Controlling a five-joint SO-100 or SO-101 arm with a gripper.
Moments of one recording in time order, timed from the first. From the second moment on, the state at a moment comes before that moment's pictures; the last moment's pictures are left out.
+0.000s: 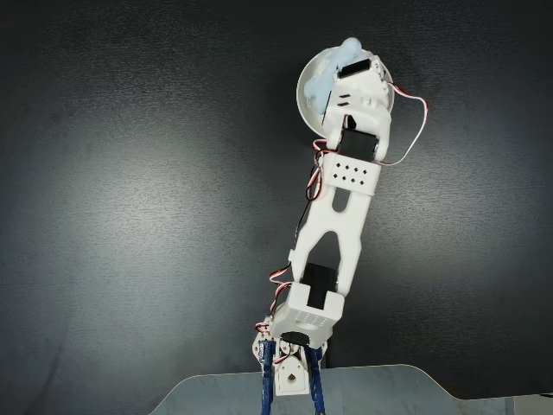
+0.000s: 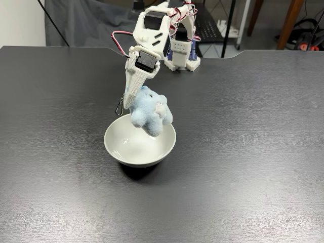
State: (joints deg) arm 19.5 65.8 57.7 41.6 -36.6
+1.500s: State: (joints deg) arm 19.5 65.8 61.0 56.1 -49.7
